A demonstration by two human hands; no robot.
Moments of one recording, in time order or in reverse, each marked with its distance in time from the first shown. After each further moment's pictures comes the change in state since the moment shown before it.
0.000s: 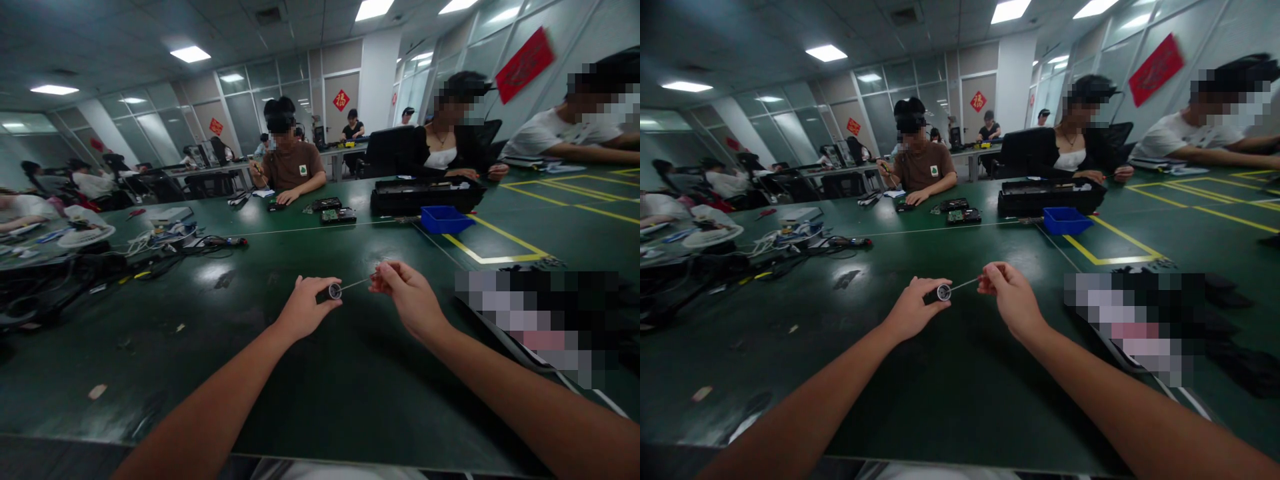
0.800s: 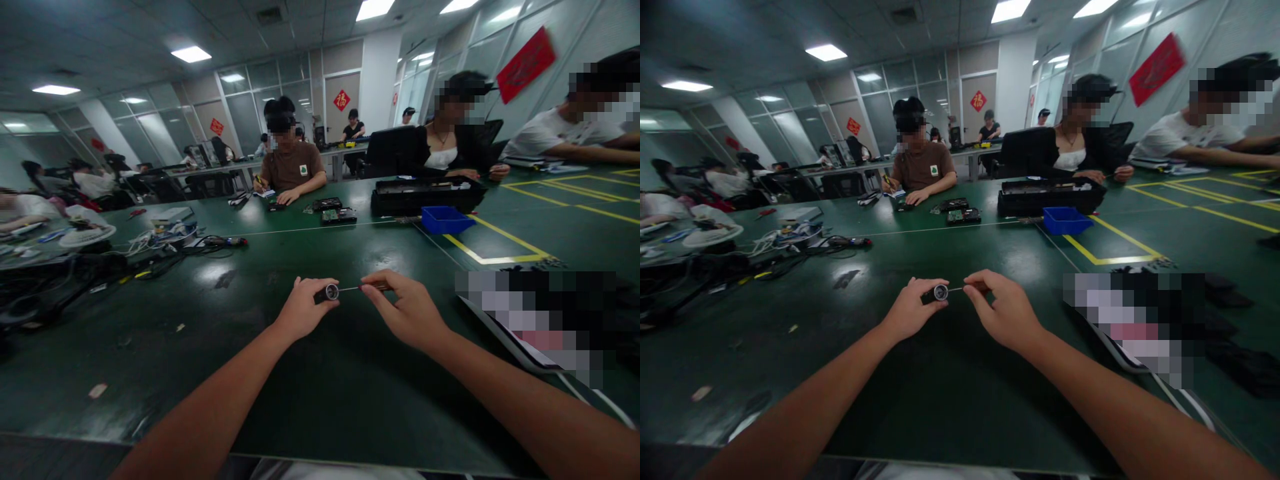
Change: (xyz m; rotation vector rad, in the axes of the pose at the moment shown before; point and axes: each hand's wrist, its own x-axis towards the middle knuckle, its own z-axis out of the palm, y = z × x) left_hand -0.001 -0.007 0.002 0.046 0.023 -0.012; right_hand -0.024 -0.026 0.003 -0.751 -0.188 -0.495
